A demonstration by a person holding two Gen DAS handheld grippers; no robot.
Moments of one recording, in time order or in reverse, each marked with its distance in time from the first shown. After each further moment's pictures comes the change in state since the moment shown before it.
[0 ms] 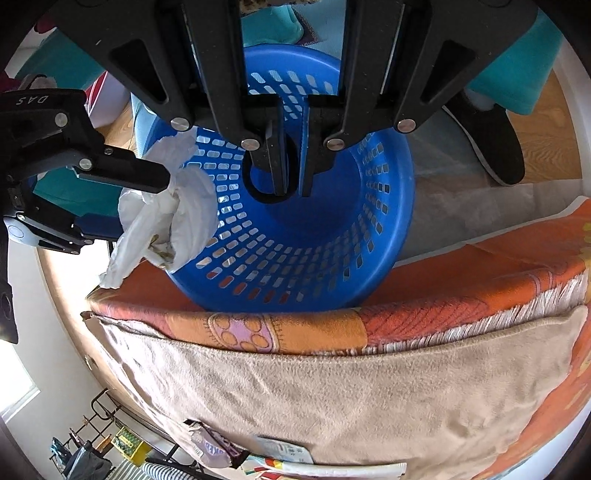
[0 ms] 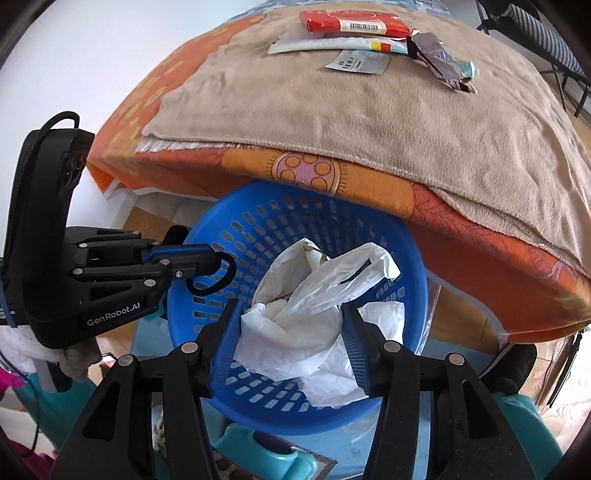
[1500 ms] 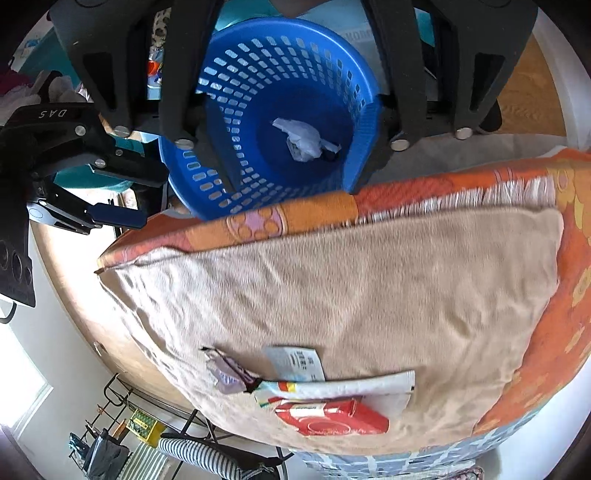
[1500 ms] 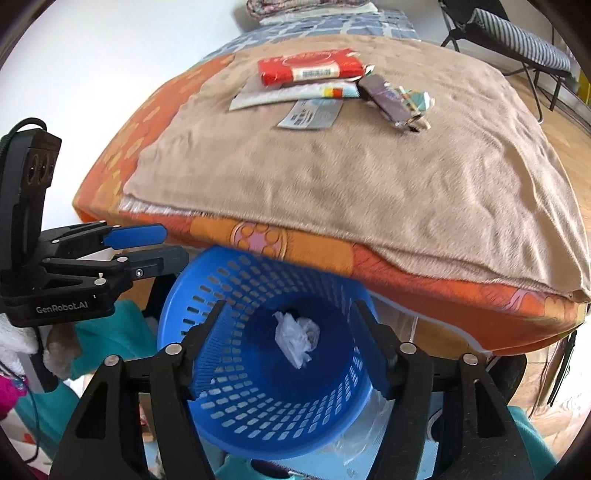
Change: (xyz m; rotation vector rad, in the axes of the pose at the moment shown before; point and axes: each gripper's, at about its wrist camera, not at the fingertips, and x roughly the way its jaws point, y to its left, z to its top) left arm -0.044 -0.009 0.060 0.061 -0.134 0.011; right arm -0.033 -0.032 0.026 0.079 -0.136 -0.032
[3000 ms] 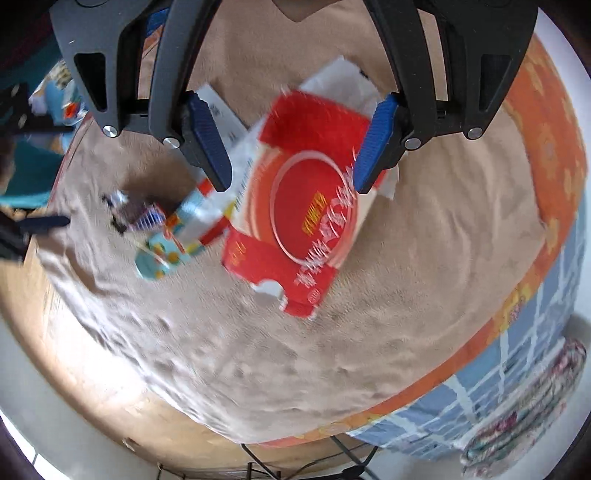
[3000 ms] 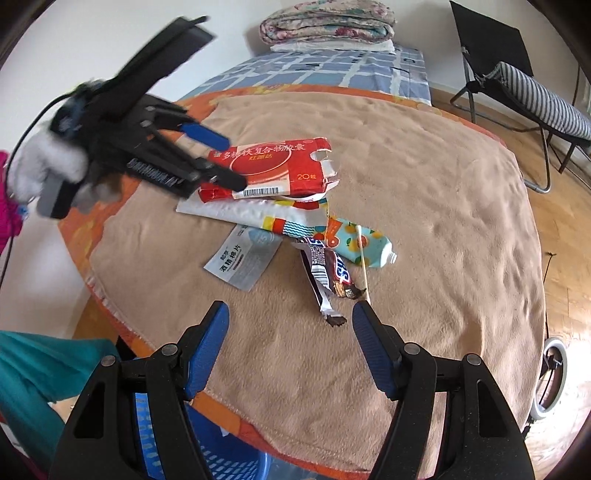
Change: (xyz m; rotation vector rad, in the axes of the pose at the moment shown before) left arm 0.096 0.011 0.272 0.442 0.162 0.080; right arm 0.009 -0.061 0.142 -0.148 -0.067 -0.019
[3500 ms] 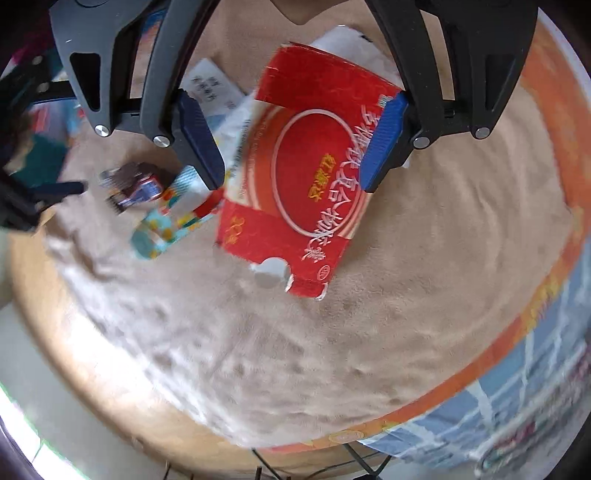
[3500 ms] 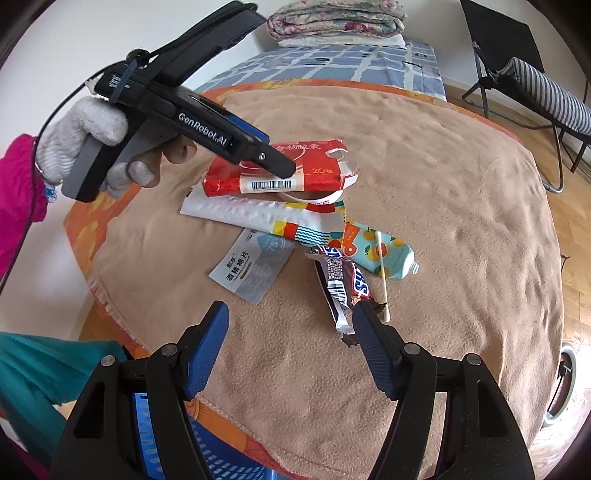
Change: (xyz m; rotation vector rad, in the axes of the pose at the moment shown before) left arm 0.024 0.001 0.024 0.046 0.044 -0.017; right arm 0.018 0.003 0.007 0.004 0.017 0.034
